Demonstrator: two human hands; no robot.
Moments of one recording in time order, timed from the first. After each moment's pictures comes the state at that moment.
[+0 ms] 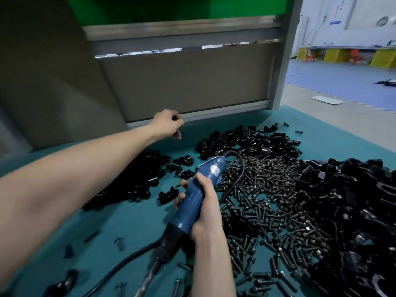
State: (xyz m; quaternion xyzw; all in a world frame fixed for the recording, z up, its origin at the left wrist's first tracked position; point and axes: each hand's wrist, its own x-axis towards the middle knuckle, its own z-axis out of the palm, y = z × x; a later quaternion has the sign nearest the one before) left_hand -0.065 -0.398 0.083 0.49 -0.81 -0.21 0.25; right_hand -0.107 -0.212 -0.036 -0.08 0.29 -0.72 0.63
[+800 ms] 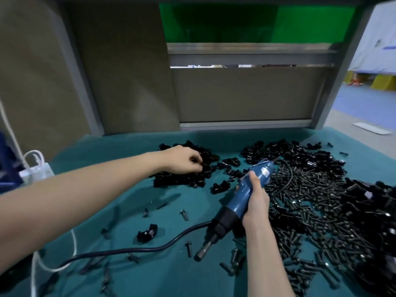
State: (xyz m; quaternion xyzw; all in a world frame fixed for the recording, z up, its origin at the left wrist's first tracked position) left_hand 0.082 -0.297 0.083 0.48 -0.86 -0.20 0.00; right_hand -0.099 -0.201 -0.025 -0.10 0.48 -0.73 0.47
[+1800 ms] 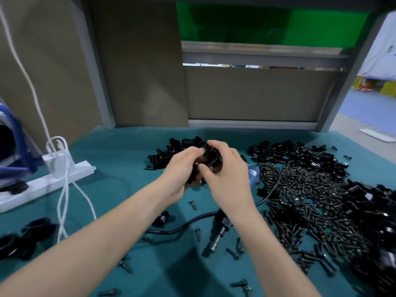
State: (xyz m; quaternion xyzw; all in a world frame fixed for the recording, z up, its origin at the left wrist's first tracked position) left_hand 0.091 -0.189 0.068 0.42 -0.51 -0.59 0.46; right_hand -0.016 -0.142 0.069 -0.64 0.58 -0.49 0.14
